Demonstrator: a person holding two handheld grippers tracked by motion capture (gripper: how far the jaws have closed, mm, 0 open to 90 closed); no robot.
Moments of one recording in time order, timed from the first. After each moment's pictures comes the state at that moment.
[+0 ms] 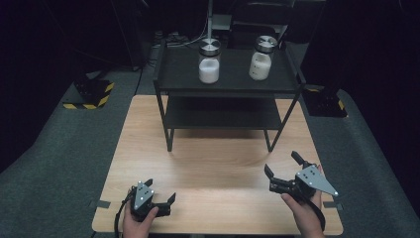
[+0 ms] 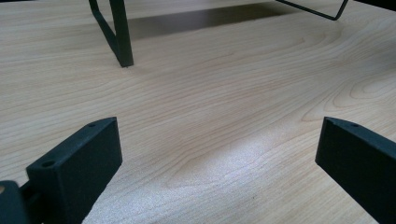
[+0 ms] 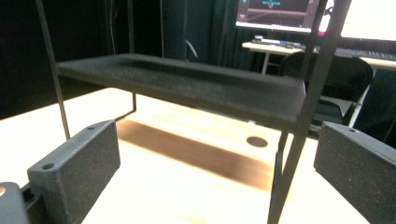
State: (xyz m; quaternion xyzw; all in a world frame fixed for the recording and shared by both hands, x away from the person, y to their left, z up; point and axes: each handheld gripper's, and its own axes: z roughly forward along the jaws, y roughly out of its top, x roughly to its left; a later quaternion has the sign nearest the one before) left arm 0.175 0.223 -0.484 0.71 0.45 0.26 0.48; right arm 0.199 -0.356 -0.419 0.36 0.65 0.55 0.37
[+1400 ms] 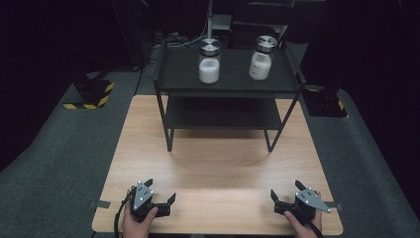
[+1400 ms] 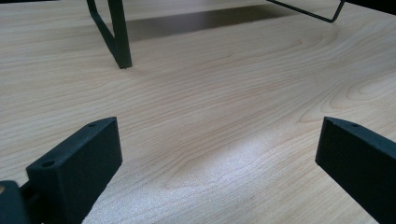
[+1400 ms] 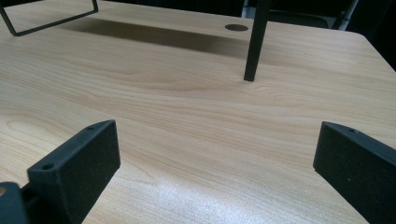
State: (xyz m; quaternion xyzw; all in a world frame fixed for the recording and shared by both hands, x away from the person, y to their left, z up) left arm 0.175 0.224 -0.486 0.71 0.45 0.26 0.48; right arm 0.180 -0.379 -0.485 0.45 0.69 0.46 0.33
